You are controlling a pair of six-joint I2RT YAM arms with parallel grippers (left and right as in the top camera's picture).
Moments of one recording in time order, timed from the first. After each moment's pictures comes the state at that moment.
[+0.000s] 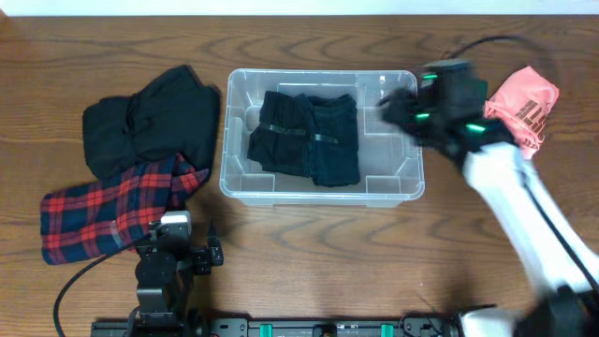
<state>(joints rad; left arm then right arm) -0.02 0.01 0.16 -0.68 -0.06 -0.03 0.17 1.47 1.18 -0.53 -0.19 0.72</state>
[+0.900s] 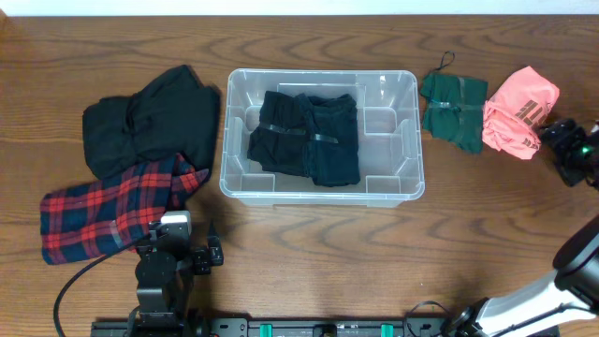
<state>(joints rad) -0.02 0.01 0.16 -0.68 -0.06 -0.03 -0.69 1.91 1.20 -0.36 -0.48 0.34</state>
